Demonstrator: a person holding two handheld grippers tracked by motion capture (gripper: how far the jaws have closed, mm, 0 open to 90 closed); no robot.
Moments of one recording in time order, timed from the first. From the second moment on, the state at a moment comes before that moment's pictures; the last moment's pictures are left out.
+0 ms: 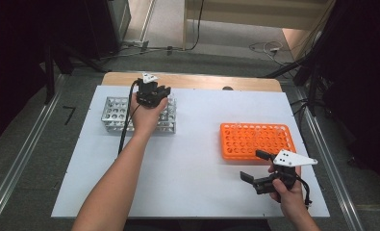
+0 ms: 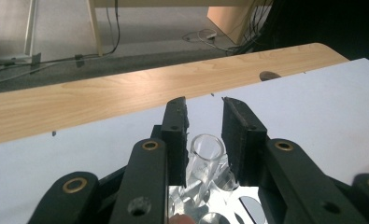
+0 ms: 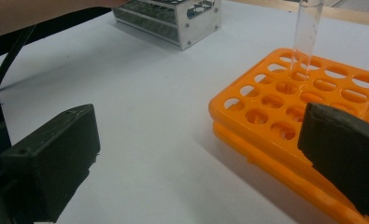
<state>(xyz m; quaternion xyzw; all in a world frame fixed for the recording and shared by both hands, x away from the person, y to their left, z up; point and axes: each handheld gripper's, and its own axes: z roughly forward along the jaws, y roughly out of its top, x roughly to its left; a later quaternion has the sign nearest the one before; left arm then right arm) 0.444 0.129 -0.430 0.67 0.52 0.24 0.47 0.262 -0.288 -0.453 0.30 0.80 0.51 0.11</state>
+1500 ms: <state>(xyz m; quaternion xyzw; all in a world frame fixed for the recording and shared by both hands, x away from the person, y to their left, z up) 0.345 0.120 -0.399 0.71 0.43 0.19 0.53 0.264 -0.285 -0.453 0.31 0.80 0.50 0.12</state>
